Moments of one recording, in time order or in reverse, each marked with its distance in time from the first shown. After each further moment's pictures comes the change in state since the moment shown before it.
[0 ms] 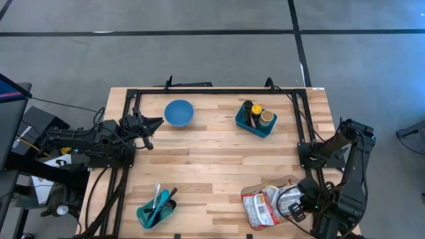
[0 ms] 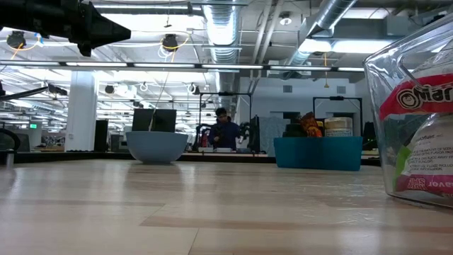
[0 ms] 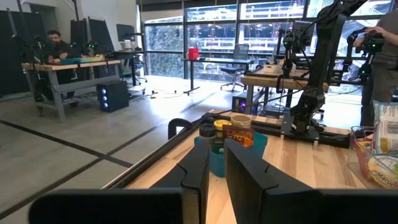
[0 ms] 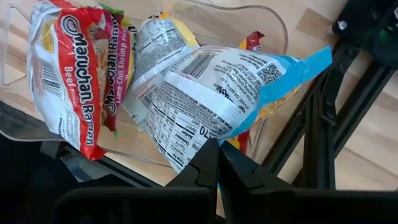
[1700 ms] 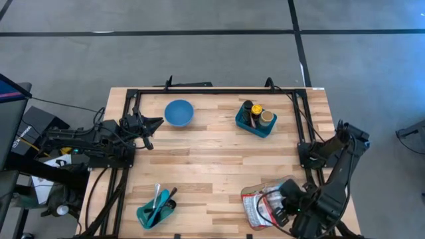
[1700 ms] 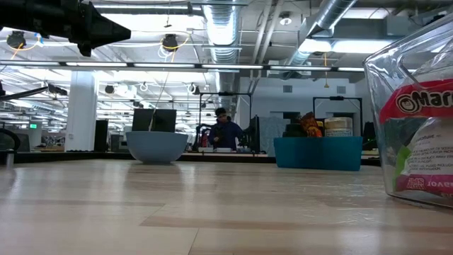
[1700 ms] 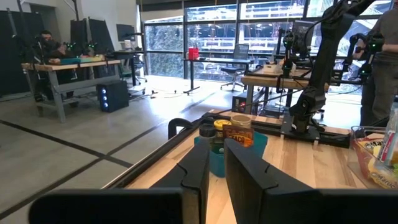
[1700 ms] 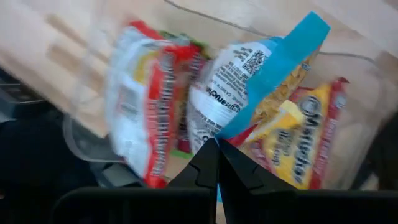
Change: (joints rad) left arm 0.000 0.000 0.000 0.000 0.000 0.000; right arm -0.141 0.074 0.048 0.150 0.105 -0.253
